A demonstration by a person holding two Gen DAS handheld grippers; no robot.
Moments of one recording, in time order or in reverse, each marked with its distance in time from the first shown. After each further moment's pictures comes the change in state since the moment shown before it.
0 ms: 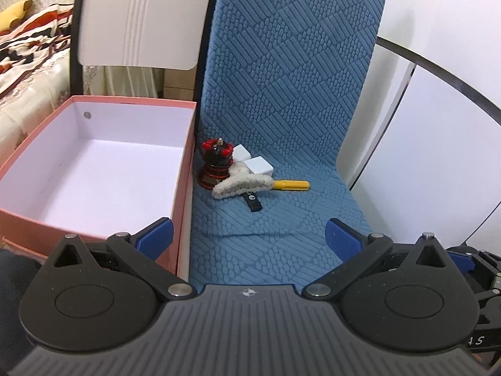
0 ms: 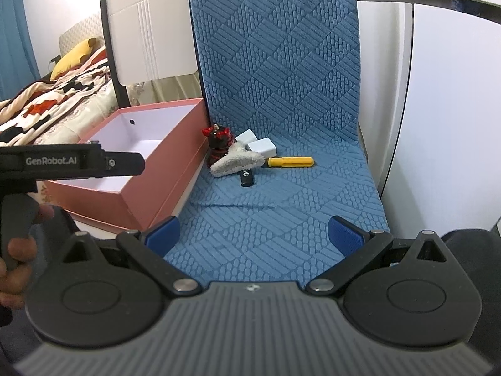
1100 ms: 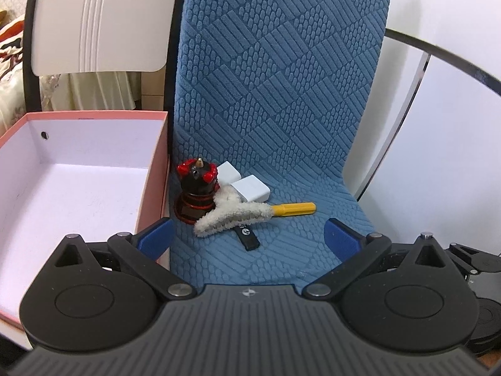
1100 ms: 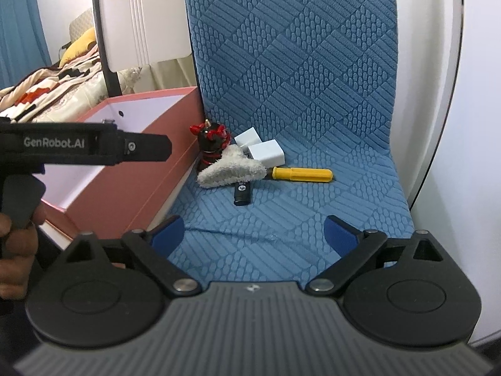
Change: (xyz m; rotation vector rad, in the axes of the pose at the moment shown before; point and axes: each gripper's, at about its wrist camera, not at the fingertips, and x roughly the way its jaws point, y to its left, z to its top) left arm 0.110 0.001 0.034 0.059 -0.017 -0.033; right arm 0.114 -0.028 0.026 -0.056 0.028 0.071
